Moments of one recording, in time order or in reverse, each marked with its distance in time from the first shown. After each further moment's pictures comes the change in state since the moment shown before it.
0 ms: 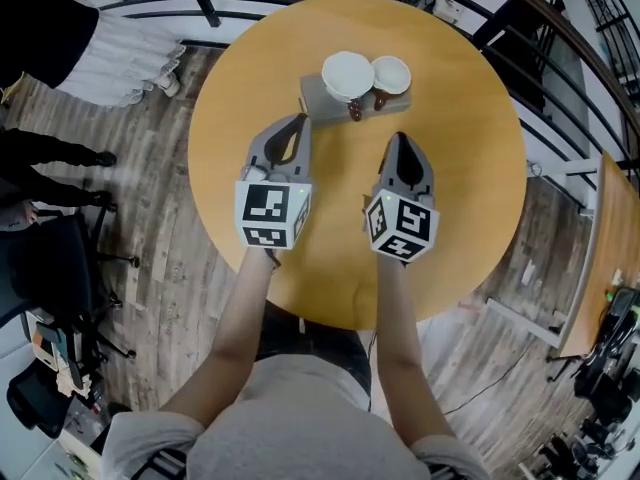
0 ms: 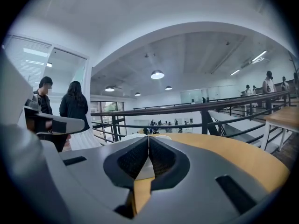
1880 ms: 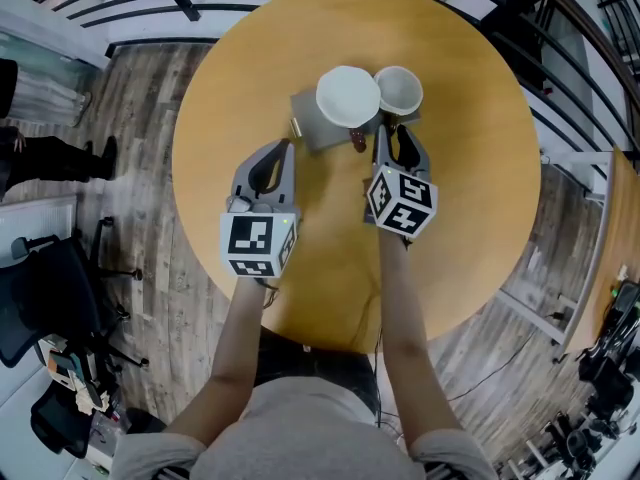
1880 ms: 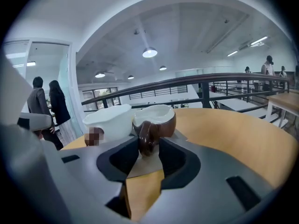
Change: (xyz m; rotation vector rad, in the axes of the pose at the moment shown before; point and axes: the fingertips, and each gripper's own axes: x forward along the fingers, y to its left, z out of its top) left arm 0.052 0.045 -0.060 -0.057 0.126 -0.026; right arm 0.122 -0.022 -0.087 0.093 0.240 -0.029
